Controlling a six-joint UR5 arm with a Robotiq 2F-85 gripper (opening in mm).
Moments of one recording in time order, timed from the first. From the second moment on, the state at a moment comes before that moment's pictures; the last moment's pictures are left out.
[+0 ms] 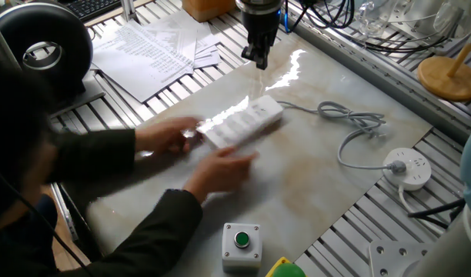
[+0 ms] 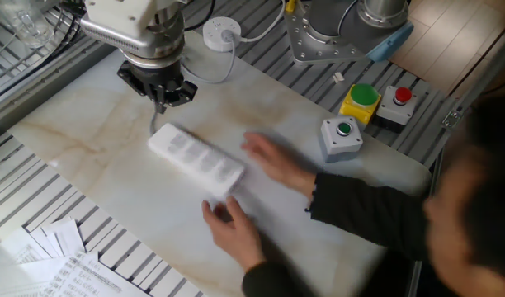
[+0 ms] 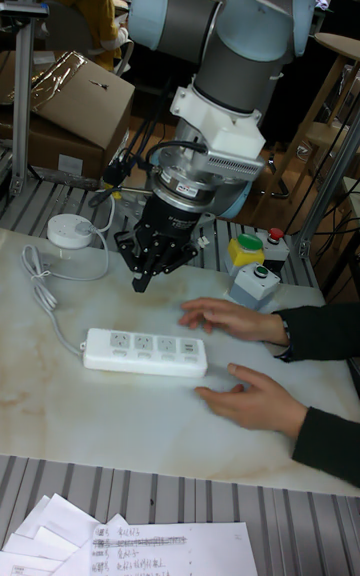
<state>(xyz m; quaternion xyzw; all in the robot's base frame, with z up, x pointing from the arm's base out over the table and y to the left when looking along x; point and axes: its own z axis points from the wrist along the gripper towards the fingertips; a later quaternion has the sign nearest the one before) 0.553 -0.050 0.182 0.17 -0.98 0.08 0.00</state>
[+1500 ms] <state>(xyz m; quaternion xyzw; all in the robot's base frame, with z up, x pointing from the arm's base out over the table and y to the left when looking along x) 0.562 -0.043 0.188 0.20 -0.98 0.06 -0.02</state>
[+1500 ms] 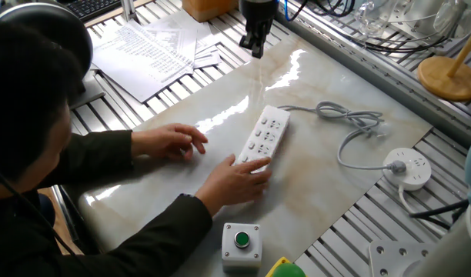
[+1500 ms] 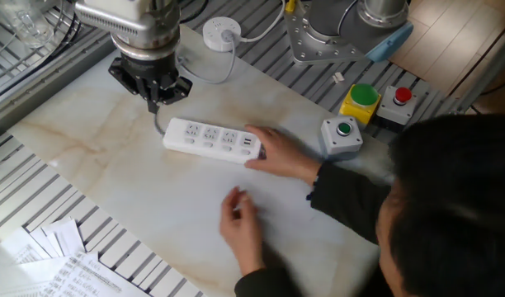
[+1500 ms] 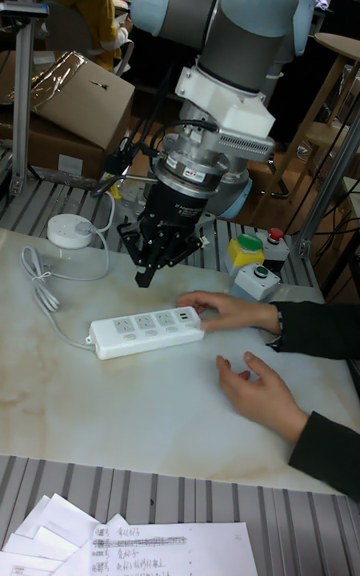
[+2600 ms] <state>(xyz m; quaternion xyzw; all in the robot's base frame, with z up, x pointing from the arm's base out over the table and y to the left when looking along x) 0.561 -0.060 0.091 0.23 -0.97 0.11 -0.04</state>
